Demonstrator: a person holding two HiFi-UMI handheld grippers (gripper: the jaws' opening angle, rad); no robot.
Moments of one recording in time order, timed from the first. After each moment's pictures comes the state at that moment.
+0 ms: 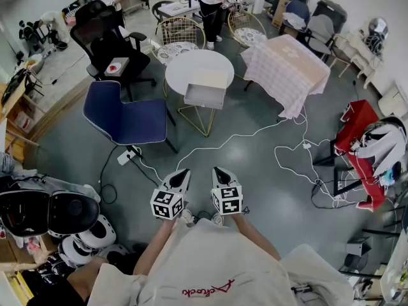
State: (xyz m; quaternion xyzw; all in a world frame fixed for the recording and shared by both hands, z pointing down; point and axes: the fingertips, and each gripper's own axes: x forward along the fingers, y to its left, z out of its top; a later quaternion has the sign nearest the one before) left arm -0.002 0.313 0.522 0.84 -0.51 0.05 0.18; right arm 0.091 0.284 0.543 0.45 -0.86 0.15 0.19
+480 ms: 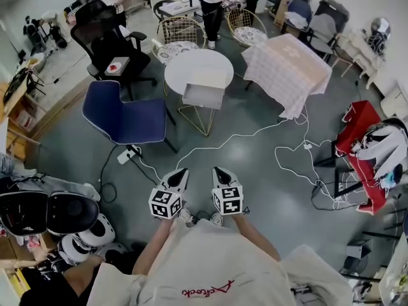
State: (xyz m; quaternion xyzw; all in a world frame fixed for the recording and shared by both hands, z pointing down) left arm 0.010 0.307 0.529 0.84 -0.52 0.05 0.18; right arm 0.112 0.282 0.551 0.45 -0.86 0.15 0.18
